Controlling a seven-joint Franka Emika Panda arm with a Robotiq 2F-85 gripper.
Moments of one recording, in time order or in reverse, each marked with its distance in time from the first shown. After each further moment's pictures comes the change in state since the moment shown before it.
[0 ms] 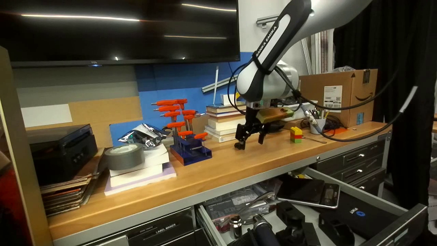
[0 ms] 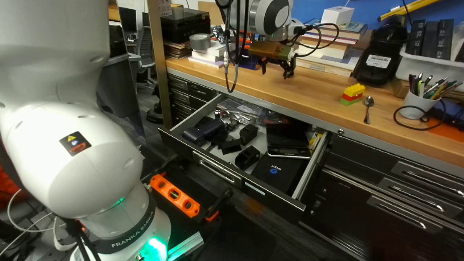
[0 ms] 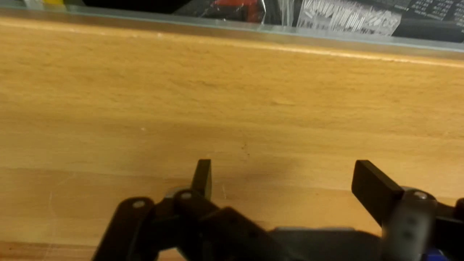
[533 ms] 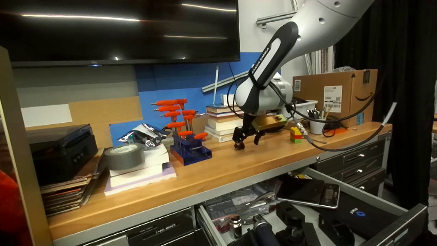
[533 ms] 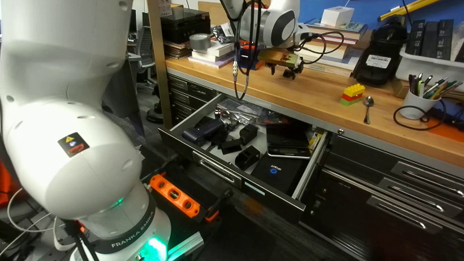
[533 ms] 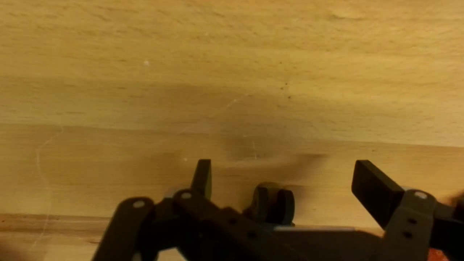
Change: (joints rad) arm -0.019 0.146 -0.001 0.124 0.004 0.130 0.003
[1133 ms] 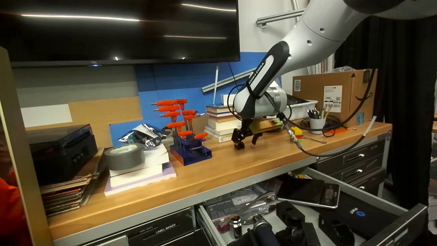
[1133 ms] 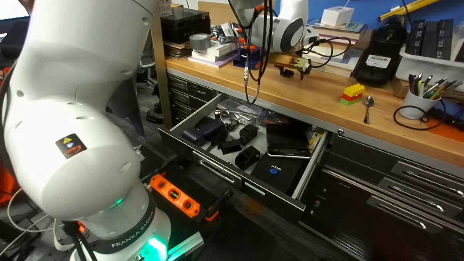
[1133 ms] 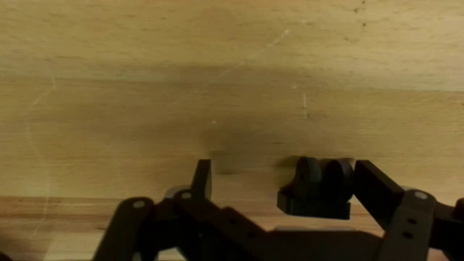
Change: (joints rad) arm -0.024 0.145 0.000 0.178 0.000 0.016 0.003
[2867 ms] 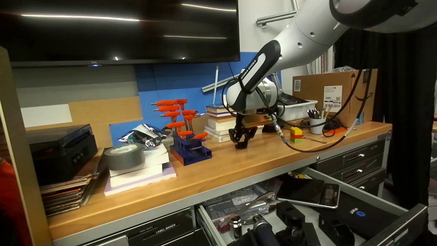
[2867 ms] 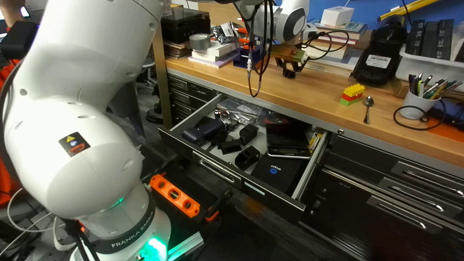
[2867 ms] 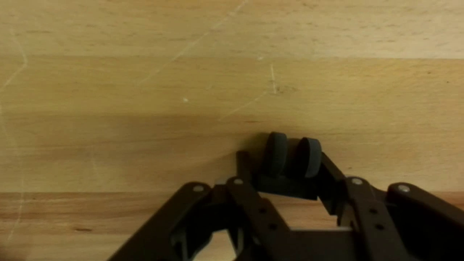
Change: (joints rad) arm 0.031 0.061 -0.011 0.175 -0.005 -0.219 0.053
